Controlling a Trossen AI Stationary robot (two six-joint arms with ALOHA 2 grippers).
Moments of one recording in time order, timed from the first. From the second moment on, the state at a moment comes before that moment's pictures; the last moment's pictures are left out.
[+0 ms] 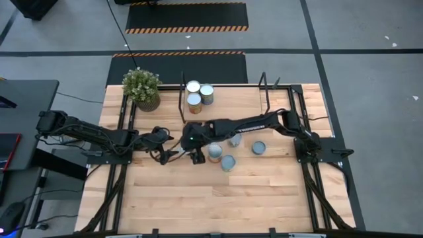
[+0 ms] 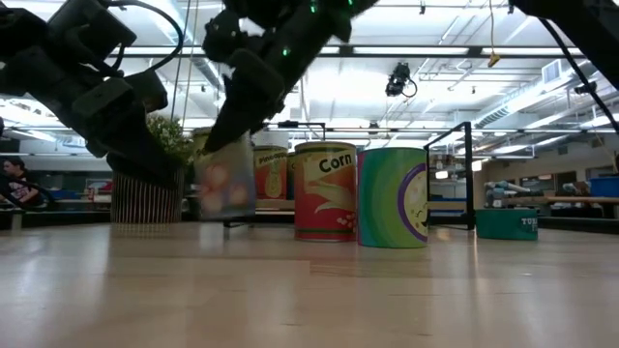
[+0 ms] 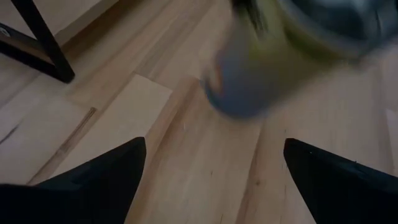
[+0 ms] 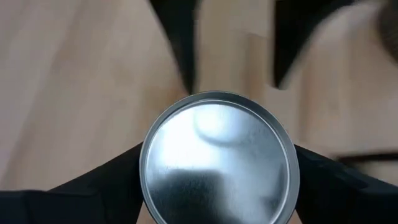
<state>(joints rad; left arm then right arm) -0.11 0.95 0.24 0.05 -0.28 -0.46 0.02 2.21 1.91 -0.61 0.05 -0.21</state>
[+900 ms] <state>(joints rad) -0.11 0.95 0.24 0.06 -0.28 -0.47 -0.29 1.82 1.43 -0.39 0.10 -0.19</state>
